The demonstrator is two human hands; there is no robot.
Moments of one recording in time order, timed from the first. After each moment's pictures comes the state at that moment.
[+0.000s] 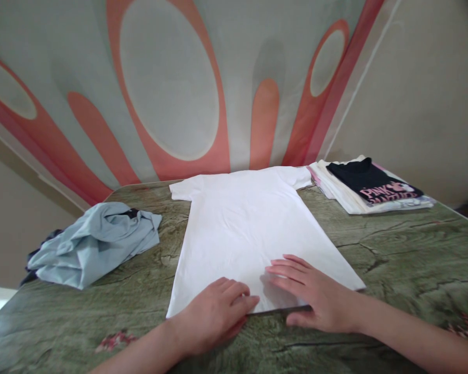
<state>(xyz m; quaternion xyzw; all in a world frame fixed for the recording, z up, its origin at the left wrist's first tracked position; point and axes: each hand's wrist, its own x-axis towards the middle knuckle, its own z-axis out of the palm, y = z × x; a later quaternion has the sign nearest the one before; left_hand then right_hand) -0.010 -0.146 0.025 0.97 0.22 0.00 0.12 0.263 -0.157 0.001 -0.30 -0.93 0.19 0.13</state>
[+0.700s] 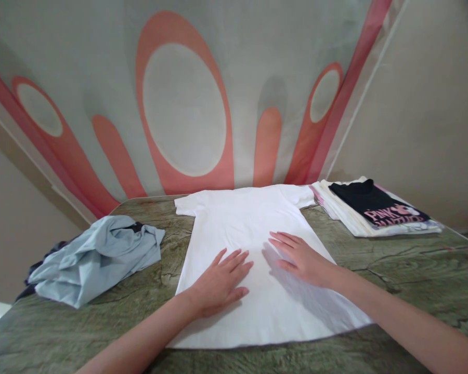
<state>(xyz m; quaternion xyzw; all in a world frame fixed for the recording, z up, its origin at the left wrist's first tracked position) -0.012 -0.080 0.014 0.95 0.30 0.02 0.10 0.271 -0.069 -0.011 -0.45 -0.87 0.12 0.15</state>
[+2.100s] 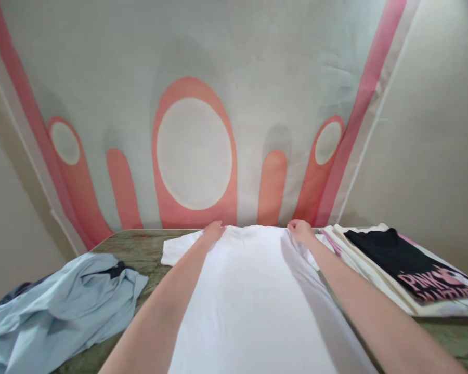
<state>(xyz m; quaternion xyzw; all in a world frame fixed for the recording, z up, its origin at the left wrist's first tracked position) -0.013 0.255 -0.019 0.76 0.64 0.12 0.05 0.333 0.209 -0.027 -0.74 -0.63 0.03 0.23</state>
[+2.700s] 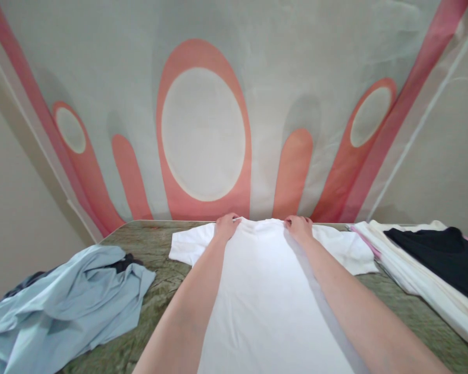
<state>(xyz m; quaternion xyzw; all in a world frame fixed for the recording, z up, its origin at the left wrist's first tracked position) -0.010 0.266 -0.054 0.73 0.65 0.23 0.04 0.266 0.255 -0.073 -0.72 -0.66 -0.02 0.21</state>
